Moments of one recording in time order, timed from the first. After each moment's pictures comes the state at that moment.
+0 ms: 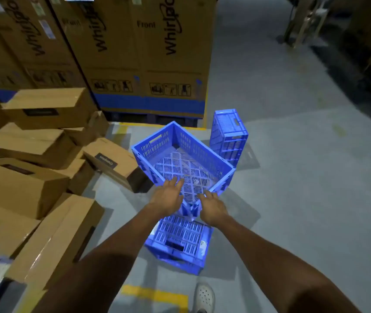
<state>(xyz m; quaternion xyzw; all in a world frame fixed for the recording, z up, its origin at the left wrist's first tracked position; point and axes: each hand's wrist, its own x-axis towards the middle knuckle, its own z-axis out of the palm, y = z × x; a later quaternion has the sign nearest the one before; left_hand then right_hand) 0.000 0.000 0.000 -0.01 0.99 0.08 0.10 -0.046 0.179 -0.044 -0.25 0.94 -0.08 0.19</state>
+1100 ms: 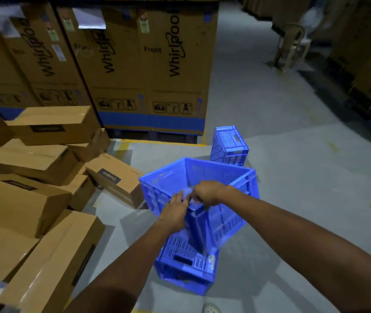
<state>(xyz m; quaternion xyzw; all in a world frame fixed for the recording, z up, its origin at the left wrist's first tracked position) 0.028 -0.023 -0.013 -0.01 0.99 0.11 0.12 -0.068 0.107 0.079 -0.45 0.85 0.12 0.24</state>
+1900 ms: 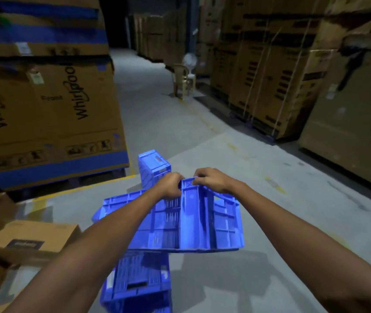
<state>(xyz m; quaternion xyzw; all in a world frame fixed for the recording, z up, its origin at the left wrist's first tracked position) -0.003 0.164 0.160 0.25 0.94 0.21 0.06 0.050 0.349 0.212 -0.12 0.94 -0.30 0.07</state>
